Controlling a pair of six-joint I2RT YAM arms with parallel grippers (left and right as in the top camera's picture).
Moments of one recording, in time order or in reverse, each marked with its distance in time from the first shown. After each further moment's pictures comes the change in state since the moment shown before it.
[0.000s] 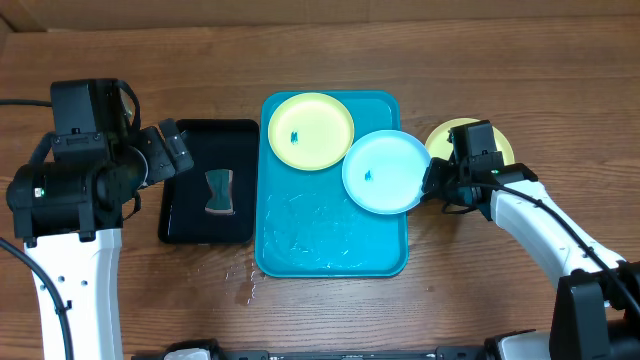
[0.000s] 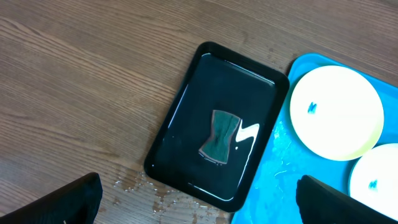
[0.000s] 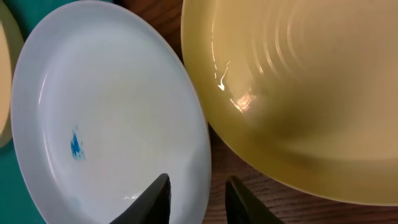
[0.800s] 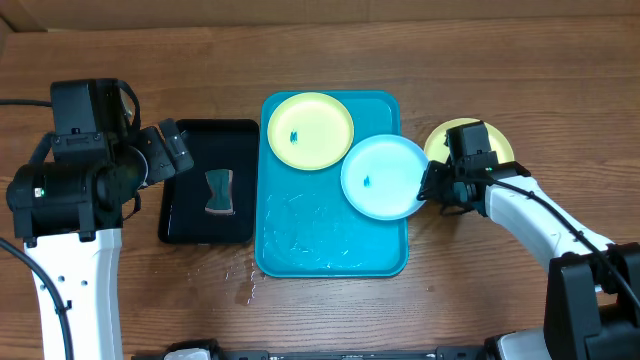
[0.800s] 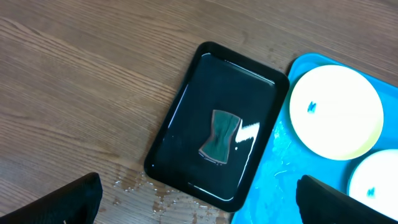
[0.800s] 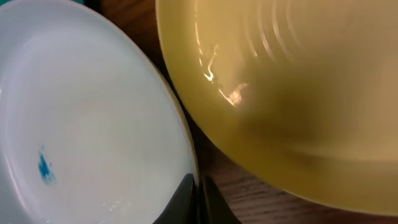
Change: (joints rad) left arm 0.000 0.000 0.000 0.000 0.000 0.000; right arm 0.000 0.061 0.004 -0.026 -0.001 0.004
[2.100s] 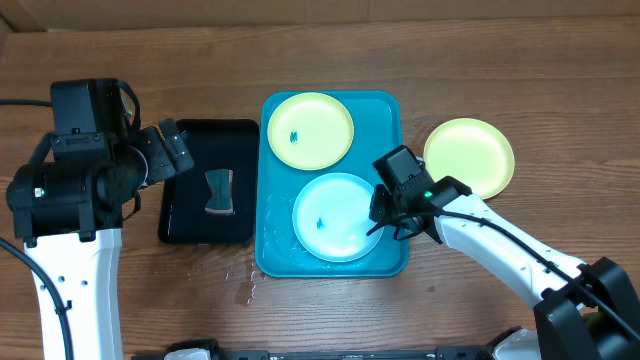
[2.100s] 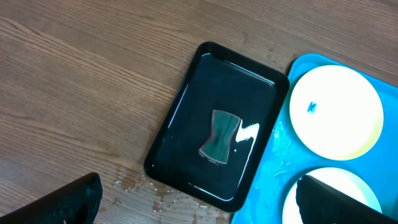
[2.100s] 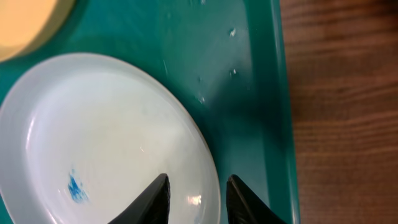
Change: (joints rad) left arm 0.000 0.000 0.000 0.000 0.000 0.000; right arm 0.378 -0.047 0.038 -0.073 0.135 0.245
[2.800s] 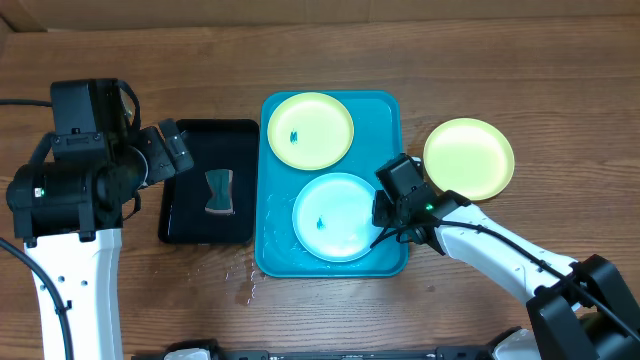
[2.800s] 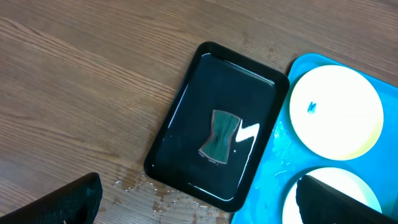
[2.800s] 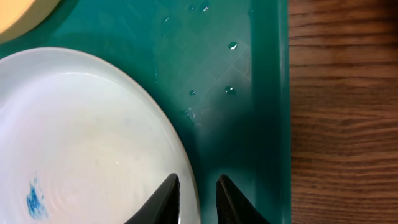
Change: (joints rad) left arm 0.000 0.000 0.000 0.000 0.000 0.000; right arm 0.000 0.000 -0.119 0.186 0.040 -0.117
